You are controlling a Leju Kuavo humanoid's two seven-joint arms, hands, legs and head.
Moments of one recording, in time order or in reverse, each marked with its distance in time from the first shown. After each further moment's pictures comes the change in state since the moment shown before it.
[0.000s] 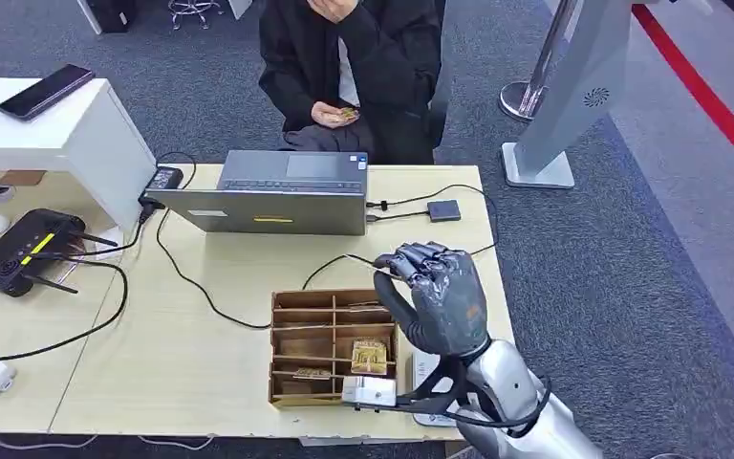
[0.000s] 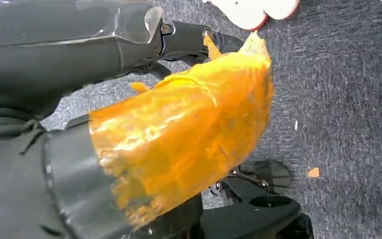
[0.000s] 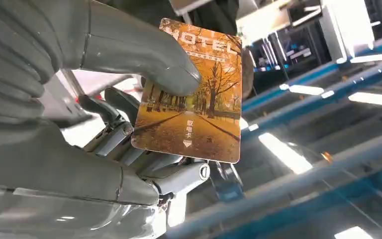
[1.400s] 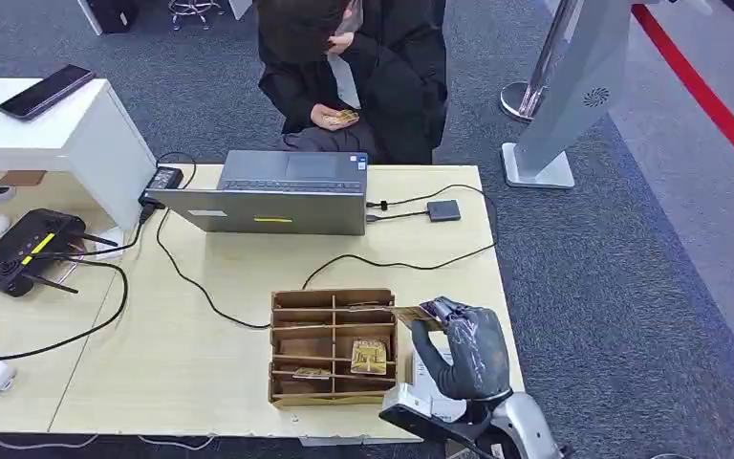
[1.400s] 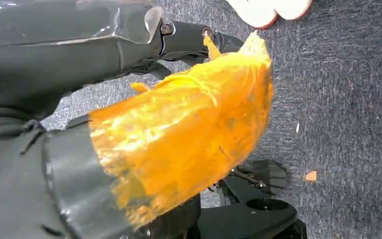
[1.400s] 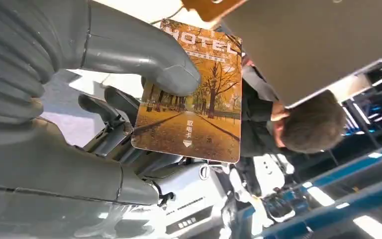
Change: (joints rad) left arm 0.002 -0.008 0.000 0.000 0.079 0.019 -0.020; right arm 0.285 0.013 -0.144 0.011 -0.136 0.058 0.012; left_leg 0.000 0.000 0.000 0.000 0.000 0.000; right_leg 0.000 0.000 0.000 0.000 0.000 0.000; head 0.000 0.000
